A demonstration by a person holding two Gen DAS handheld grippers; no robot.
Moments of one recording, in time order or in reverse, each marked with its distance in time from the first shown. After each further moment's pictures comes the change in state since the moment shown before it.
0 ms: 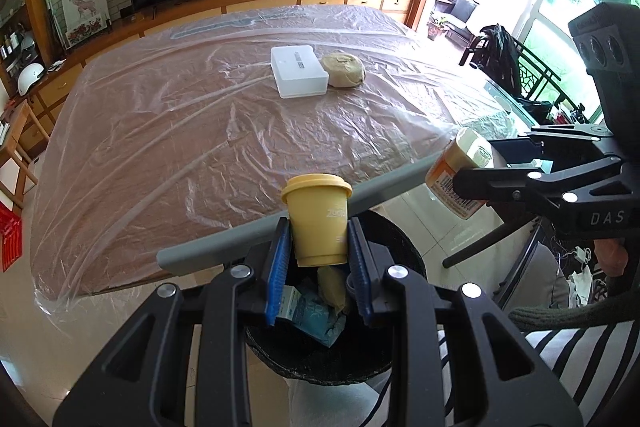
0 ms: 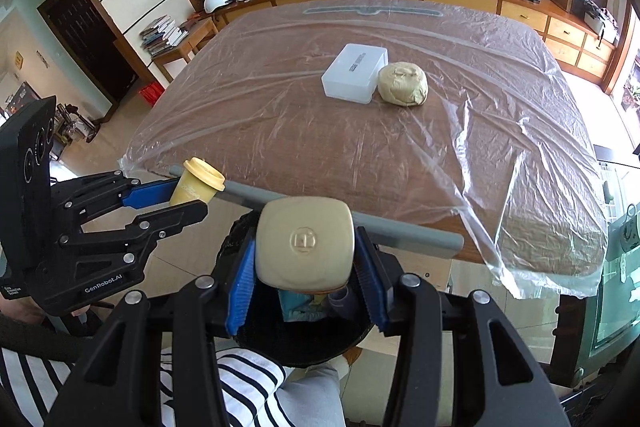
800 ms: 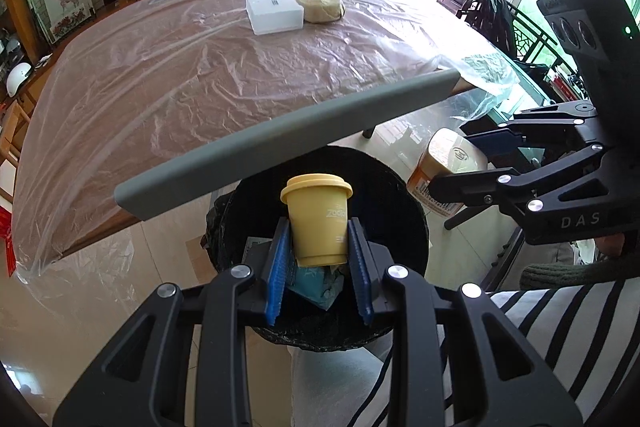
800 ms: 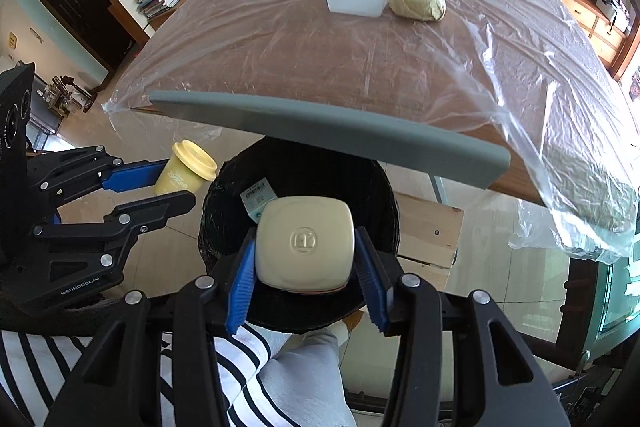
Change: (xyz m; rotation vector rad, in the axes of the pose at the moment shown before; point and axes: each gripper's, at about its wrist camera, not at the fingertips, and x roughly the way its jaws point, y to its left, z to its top) left arm 0.023 -0.016 -0.040 0.052 0.115 -0.004; right arm 0.044 0.002 -0.041 -0.007 0.148 0.000
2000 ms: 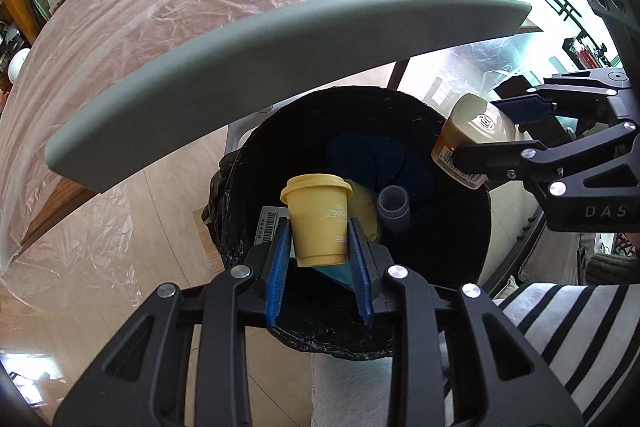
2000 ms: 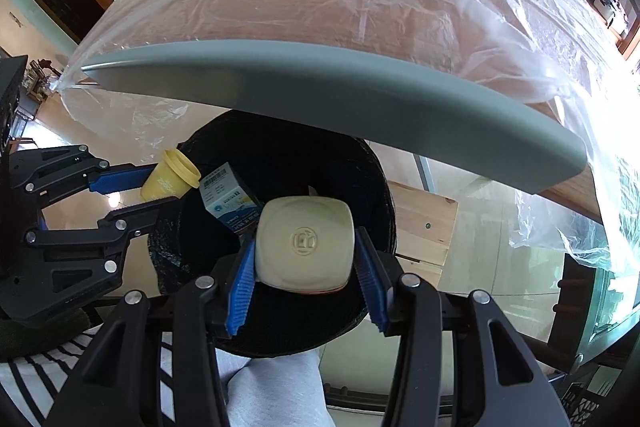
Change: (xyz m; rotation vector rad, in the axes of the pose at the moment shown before) left arm 0.068 0.015 -0.012 0.006 0.145 0.065; right arm 0.064 -0.010 0.009 -0.009 0.075 -0.087
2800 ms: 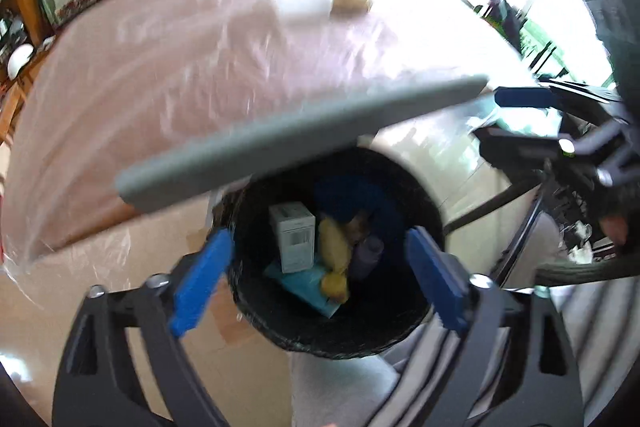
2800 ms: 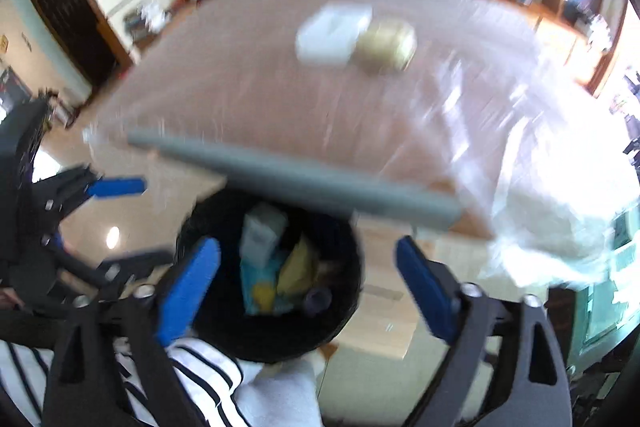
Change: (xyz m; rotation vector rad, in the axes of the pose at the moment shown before) left arm -0.062 0.012 0.005 -0.049 -0.168 -0.091; right arm -0.093 -0.010 0.002 0.013 -0.239 -0.015
